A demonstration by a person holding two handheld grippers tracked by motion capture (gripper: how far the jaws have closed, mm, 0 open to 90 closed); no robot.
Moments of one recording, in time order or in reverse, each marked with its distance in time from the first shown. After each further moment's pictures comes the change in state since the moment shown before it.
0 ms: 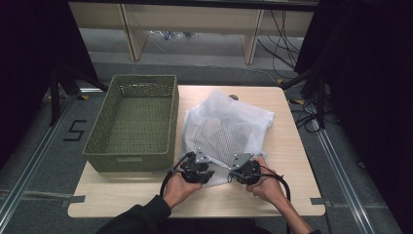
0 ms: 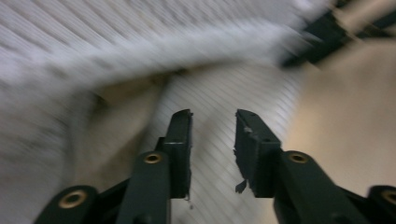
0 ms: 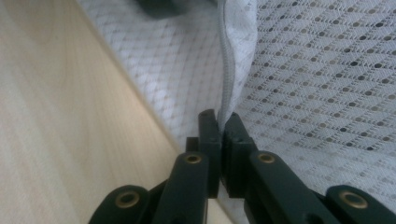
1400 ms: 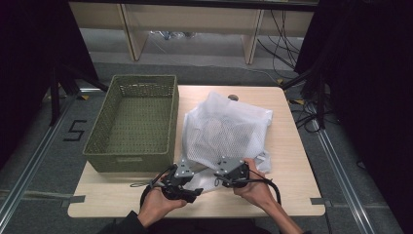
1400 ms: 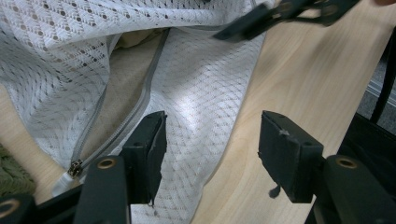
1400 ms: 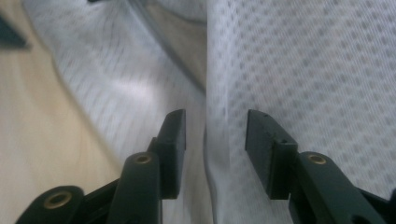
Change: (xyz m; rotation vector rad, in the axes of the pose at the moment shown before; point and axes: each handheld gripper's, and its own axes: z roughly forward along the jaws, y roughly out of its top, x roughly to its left) left arm -0.005 -0.030 -0.055 -0.007 -0.020 -0.043; right arm 0.028 0.034 0.007 -0.125 -0.100 -0.068
